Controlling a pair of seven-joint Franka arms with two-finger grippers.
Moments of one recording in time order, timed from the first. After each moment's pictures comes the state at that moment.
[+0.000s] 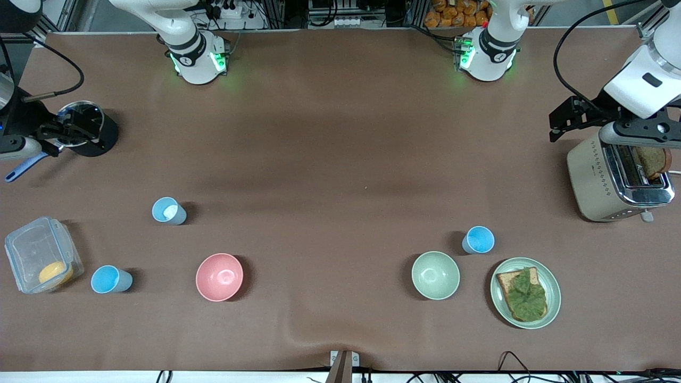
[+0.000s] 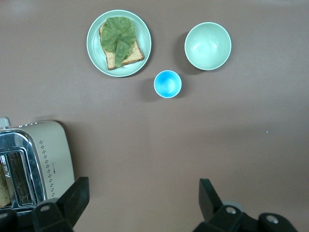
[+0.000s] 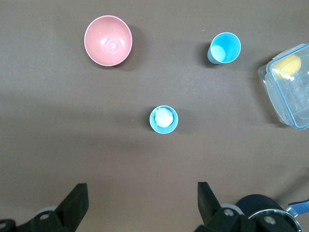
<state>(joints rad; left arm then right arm) -0.03 0.00 -0.14 -1.53 0.00 1.59 -0.04 0.05 -0.02 -0.05 -1.64 0.05 1.63 -0.13</state>
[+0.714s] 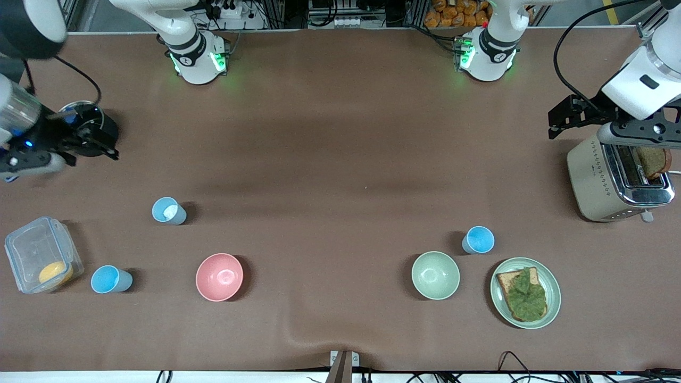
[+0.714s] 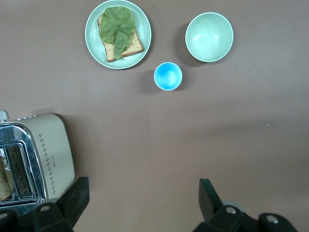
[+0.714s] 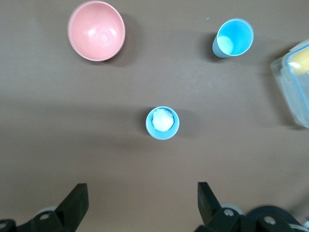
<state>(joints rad) -0.03 0.01 -0.14 -1.53 0.00 1.56 -0.04 0.04 -0.01 -0.05 -1.86 0.04 1.85 -0.13</state>
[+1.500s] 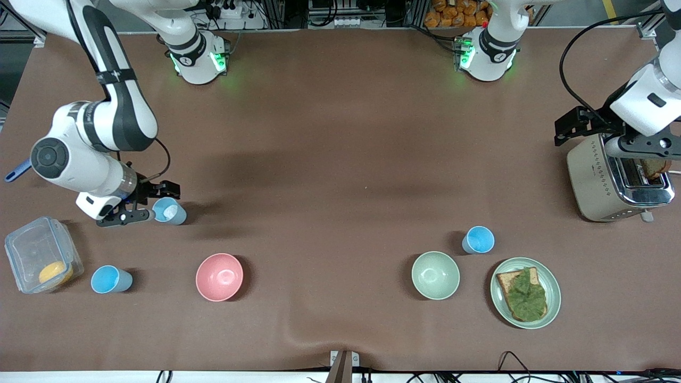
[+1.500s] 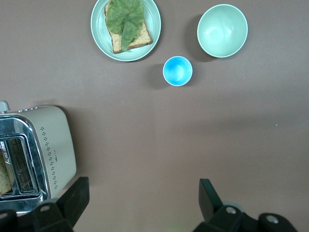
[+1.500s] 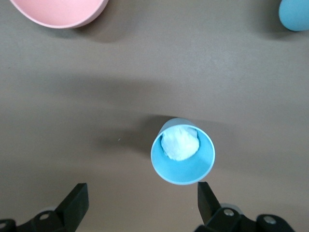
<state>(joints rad) 0.00 0.04 -0.13 -1.53 0.00 1.55 -0.04 0.03 0.26 0.01 -2.00 0.04 2.17 -0.13</state>
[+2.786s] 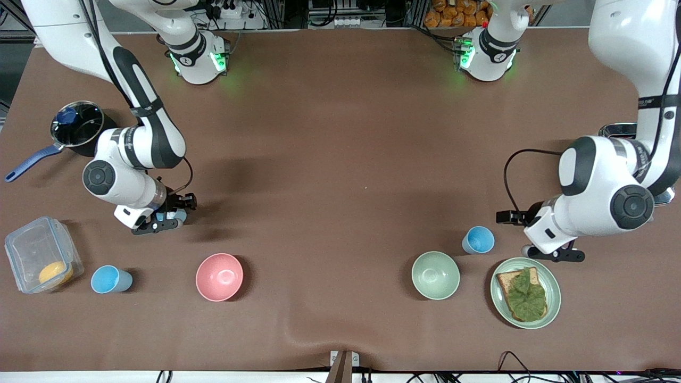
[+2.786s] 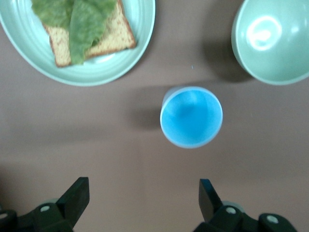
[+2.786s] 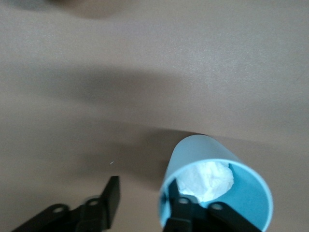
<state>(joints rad) 0.00 0.53 -0.13 -1.54 0.00 1.92 -0.04 0.05 0.40 0.03 -2.06 0.04 2.35 -0.13</state>
